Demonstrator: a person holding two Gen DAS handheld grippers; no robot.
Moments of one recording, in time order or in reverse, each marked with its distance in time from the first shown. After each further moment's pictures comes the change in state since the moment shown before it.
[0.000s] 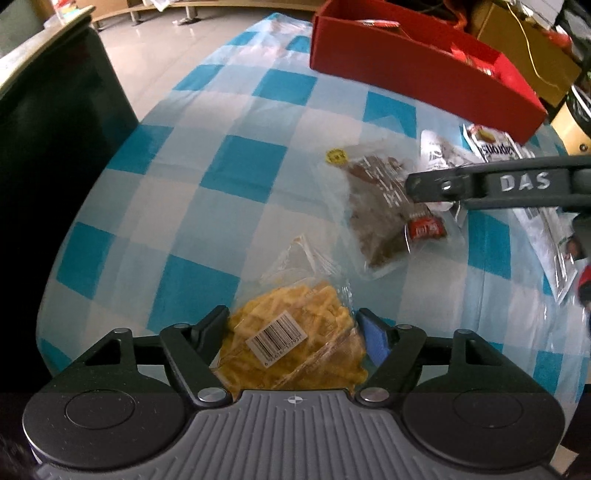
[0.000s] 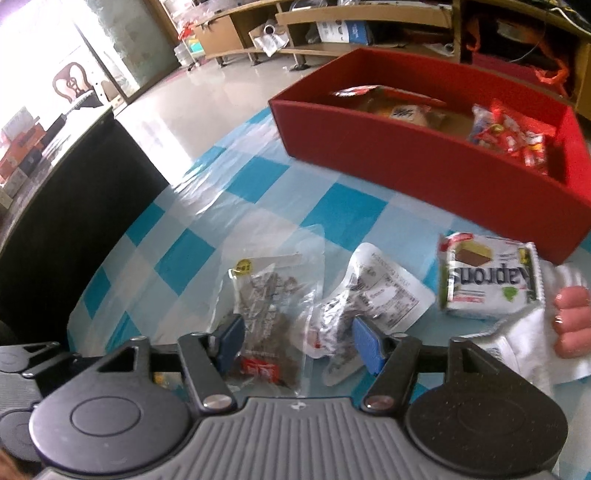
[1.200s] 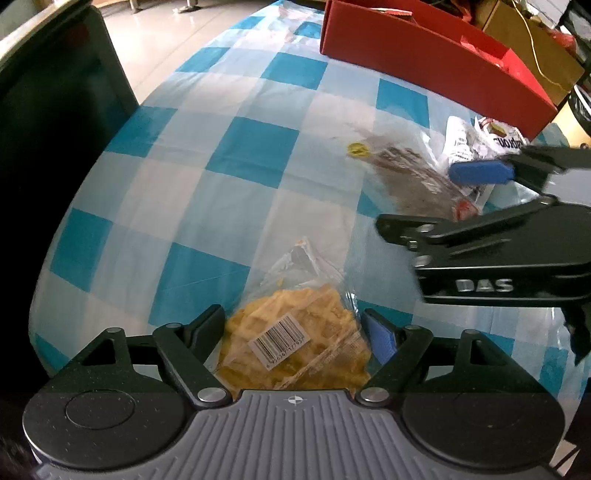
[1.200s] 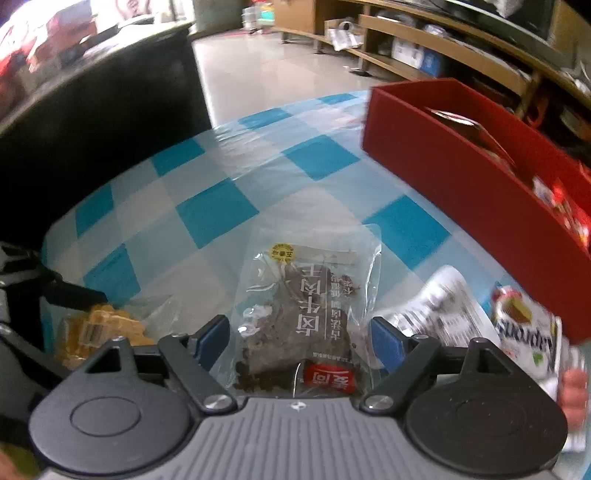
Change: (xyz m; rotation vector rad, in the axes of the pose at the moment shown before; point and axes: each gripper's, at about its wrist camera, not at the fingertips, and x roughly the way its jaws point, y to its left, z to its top) left arm 0.017 0.010 -0.003 -0.008 0.027 -0.019; right arm 0.021 0.047 -0.018 -0.327 0.008 -0.077
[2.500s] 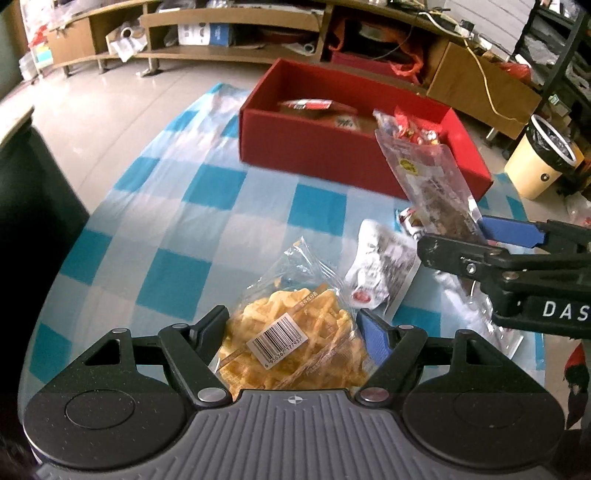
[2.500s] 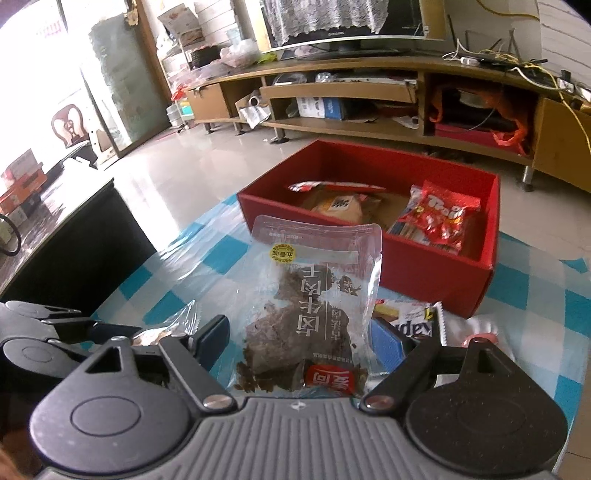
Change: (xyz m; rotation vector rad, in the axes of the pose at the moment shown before) left arm -0.035 -0.060 0.059 0.070 -0.184 -0.080; right arm -0.091 -0.082 -0.013 0.325 -0.237 -0.039
